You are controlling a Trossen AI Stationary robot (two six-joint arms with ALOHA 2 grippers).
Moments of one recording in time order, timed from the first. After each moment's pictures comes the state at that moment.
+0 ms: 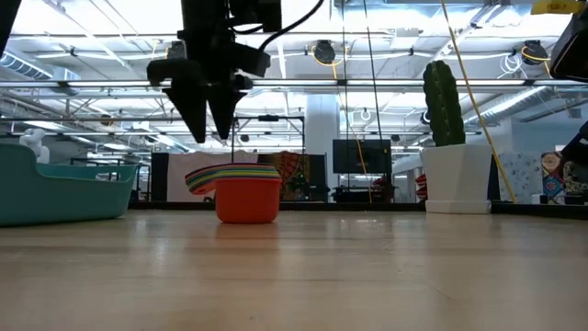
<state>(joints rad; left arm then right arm) 0.03 1.76 1.45 -1.16 -0.23 0.33 0.83 1.20 0.31 0.19 0.37 1.06</state>
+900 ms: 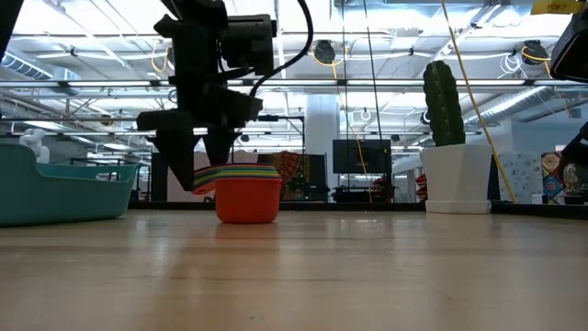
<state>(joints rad) 0.06 1.77 1.22 -0.91 -0.20 0.34 0.83 1.20 0.31 0.19 0.37 1.06</state>
